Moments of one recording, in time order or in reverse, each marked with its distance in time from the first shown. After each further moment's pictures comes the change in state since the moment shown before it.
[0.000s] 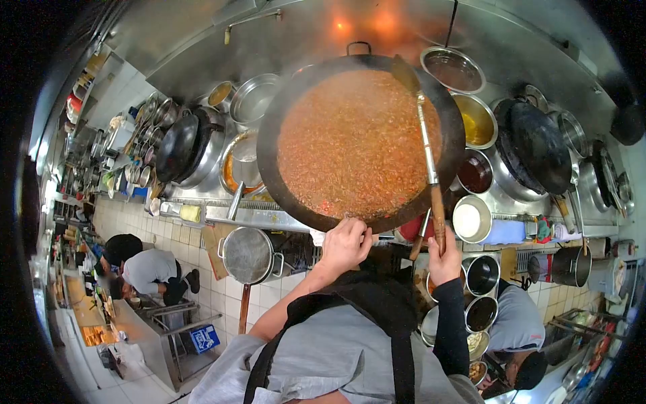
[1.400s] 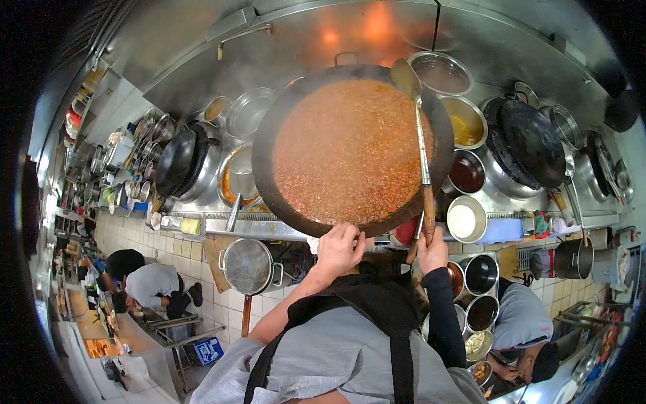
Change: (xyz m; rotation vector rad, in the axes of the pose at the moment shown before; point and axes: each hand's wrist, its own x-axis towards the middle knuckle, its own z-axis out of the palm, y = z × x) left_hand 0.002 0.000 0.001 0.024 0.000 0.024; right_hand 0.023 0.036 0.042 -0.015 0.008 0.092
